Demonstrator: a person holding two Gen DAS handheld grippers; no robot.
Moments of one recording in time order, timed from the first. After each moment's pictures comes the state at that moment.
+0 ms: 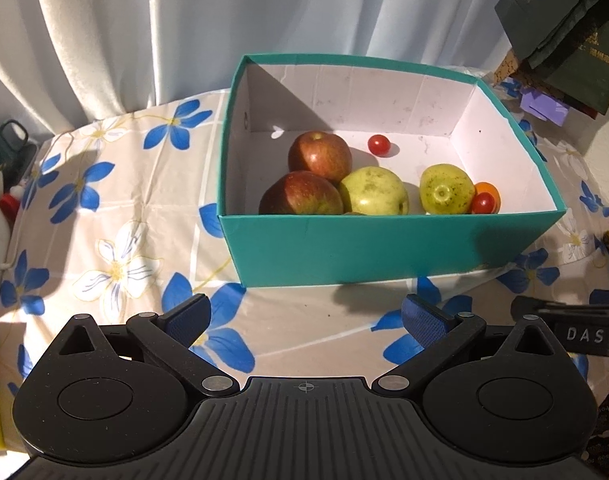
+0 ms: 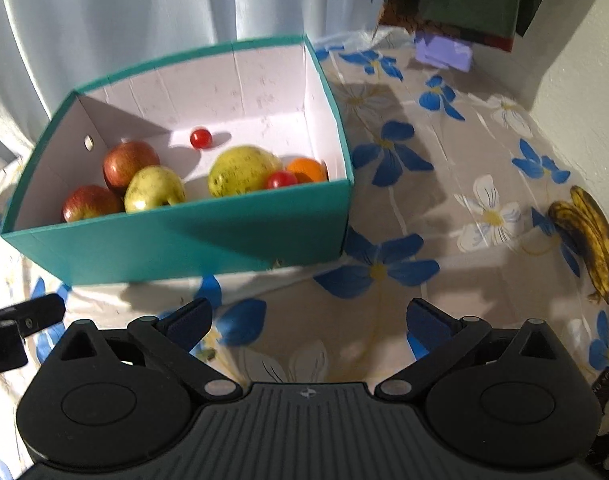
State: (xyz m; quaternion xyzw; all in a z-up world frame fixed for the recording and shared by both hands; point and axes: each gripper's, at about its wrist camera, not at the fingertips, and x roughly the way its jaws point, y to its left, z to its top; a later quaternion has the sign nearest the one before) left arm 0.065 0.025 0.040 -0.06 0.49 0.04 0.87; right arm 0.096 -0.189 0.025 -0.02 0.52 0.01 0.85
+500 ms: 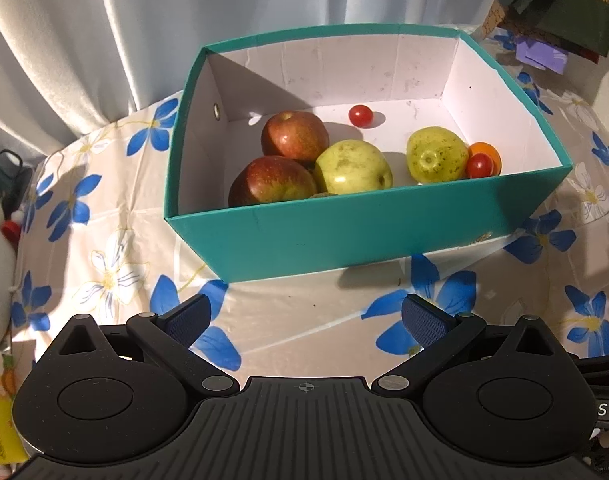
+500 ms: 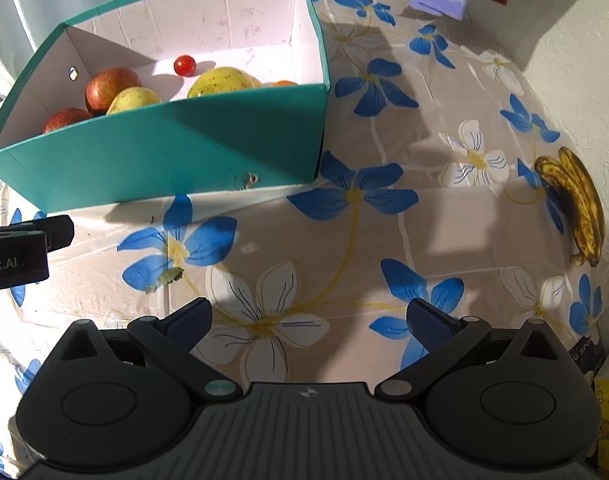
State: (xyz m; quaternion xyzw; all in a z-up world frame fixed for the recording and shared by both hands) left arm 0.079 -0.013 0.028 0.01 0.52 0.05 0.85; right arm 0.073 -0.200 0.010 -0.05 0.58 0.01 0.82
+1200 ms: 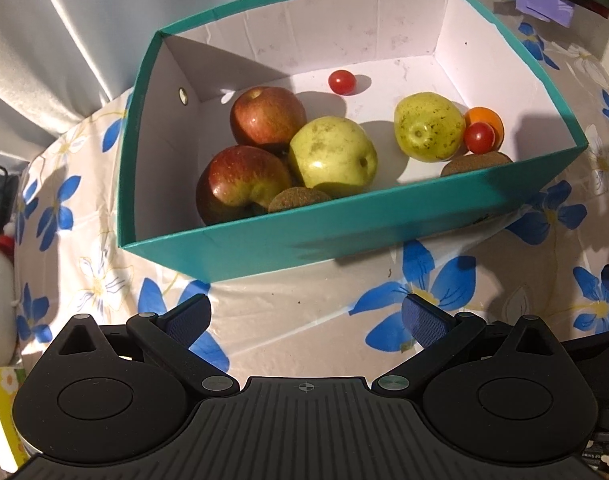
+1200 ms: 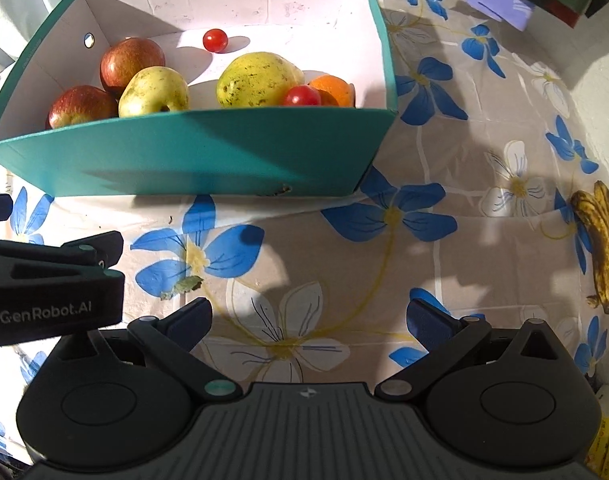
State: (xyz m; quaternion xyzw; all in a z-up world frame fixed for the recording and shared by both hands) left arm 0.115 -0.030 0.019 0.04 0.58 0.05 0.81; right arm 0.116 -0.178 0.003 -0.08 0.62 0.05 0.78
